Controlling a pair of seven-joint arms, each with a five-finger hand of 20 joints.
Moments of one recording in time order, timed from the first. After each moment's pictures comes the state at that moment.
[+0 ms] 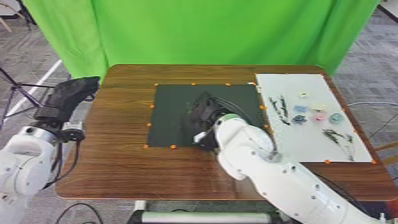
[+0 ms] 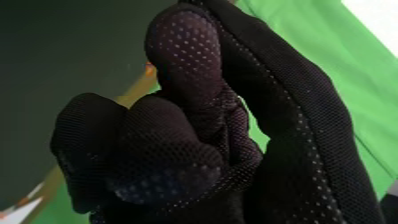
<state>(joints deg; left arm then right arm) 105.4 -47.8 -99.0 -103.2 57.2 -1.3 2.0 -66.2 -65.7 39.4 -103.6 -101.9 6.0 42.1</state>
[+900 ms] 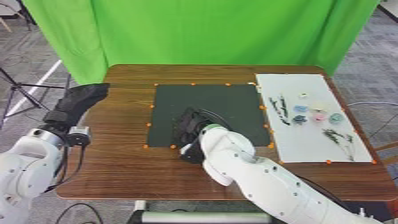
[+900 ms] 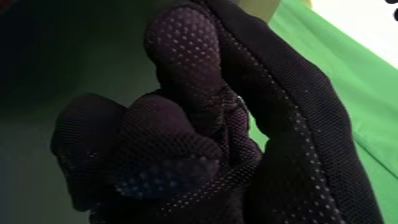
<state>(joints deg) 105.5 -48.4 -98.2 -103.6 57.4 -4.7 -0.6 -64.4 -69.7 34.4 -98.3 -95.8 6.8 43.1</state>
